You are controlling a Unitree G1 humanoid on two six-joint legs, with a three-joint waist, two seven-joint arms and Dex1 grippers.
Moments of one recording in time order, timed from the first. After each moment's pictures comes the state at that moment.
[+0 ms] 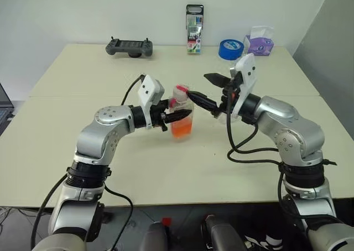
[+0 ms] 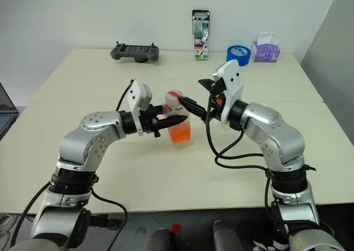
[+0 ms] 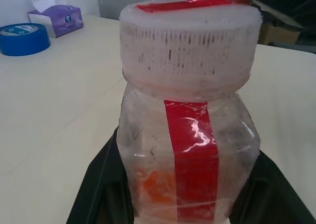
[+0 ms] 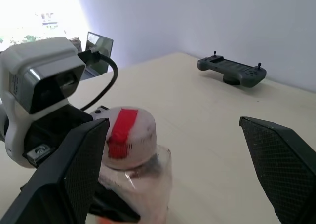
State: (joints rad) left arm -0.65 0.52 -0.08 -0.06 -0.42 0.59 -0.93; right arm -0.72 -0.31 0.04 -0.31 0.53 0.80 0.49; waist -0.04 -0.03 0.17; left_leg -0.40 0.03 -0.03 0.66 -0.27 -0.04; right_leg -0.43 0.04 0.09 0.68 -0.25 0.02
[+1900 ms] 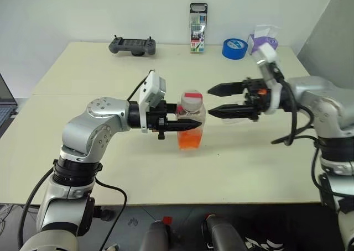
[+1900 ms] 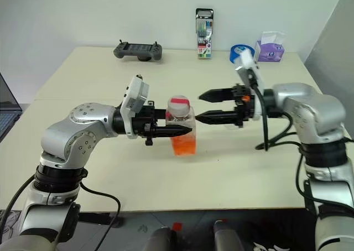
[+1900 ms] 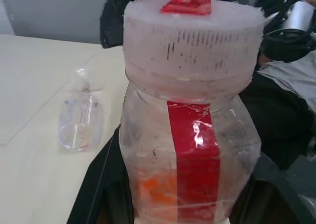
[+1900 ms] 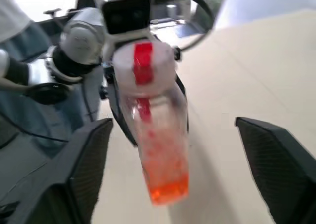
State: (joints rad) left arm -0.70 0.59 -0.07 -0.17 -0.57 0.67 -1.08; right arm -0.78 -0.70 -0.04 -0.22 0.73 0.96 1.06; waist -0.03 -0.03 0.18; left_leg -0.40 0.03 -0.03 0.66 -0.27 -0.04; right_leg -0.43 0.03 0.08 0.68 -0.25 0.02
